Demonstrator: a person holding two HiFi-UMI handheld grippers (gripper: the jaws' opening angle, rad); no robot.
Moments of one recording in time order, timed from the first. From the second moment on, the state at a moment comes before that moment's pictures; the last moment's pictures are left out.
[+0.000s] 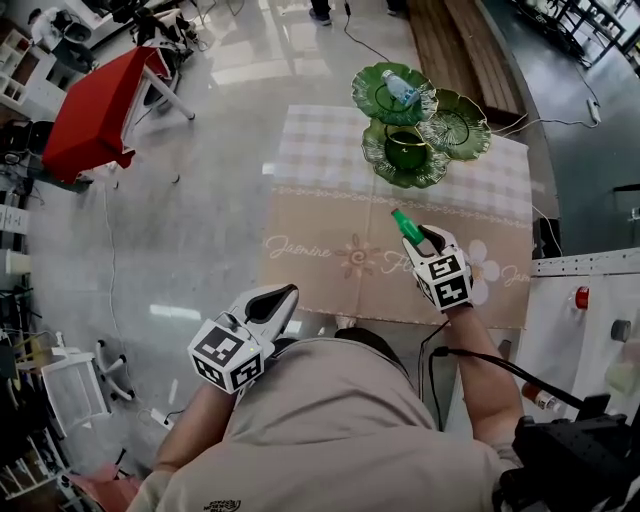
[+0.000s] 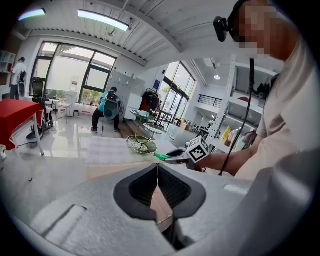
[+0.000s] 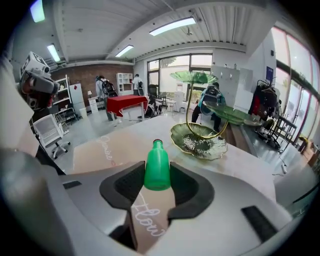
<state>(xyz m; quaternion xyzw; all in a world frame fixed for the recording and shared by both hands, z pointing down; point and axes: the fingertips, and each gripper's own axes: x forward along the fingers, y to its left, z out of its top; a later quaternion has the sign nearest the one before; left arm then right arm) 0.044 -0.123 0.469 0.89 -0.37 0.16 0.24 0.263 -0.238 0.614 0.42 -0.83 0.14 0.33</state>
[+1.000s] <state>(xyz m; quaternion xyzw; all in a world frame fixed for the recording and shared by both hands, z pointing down) 0.004 -0.113 0.463 0.86 -0.44 0.13 0.24 0.218 -0.397 0.403 0.44 -0.86 0.00 0.25</state>
